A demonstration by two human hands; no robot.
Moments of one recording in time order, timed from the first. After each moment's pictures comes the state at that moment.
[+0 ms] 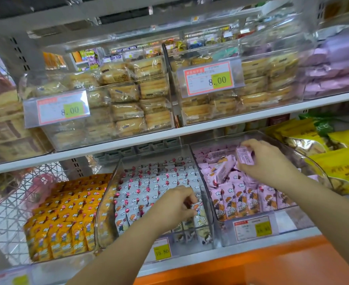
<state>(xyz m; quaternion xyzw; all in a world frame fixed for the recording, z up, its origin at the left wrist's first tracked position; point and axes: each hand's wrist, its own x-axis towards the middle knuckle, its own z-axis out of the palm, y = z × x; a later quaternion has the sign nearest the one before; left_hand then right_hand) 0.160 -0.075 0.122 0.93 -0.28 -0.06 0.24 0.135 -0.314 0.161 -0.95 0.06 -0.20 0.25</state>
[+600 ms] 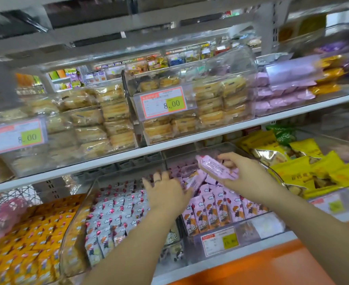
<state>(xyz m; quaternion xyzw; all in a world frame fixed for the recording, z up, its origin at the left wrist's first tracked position) 0.173 -0.164 0.150 0.99 -0.11 0.06 -0.02 0.103 -0.344 0.168 -0.92 -0.01 -0.19 0.35</state>
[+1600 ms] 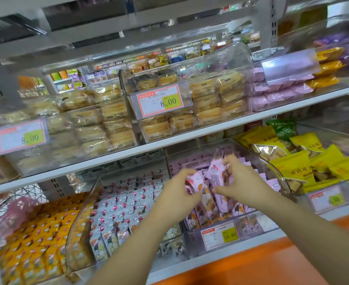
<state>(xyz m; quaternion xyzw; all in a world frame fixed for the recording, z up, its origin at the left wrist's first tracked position) 0.131 -0.159 0.164 0.91 -0.24 0.01 0.34 0.106 -0.337 0.146 -0.92 0.03 -0.14 0.35</state>
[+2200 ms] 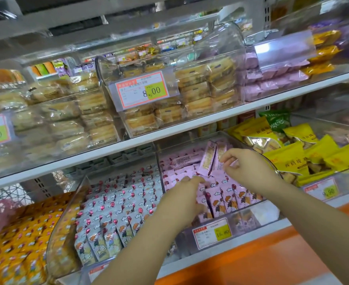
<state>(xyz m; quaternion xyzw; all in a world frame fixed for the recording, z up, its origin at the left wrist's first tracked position) 0.141 -0.187 0.142 0.95 -0.29 -0.02 0.12 0.124 -0.372 0.138 -0.92 0.05 -0.21 0.34</state>
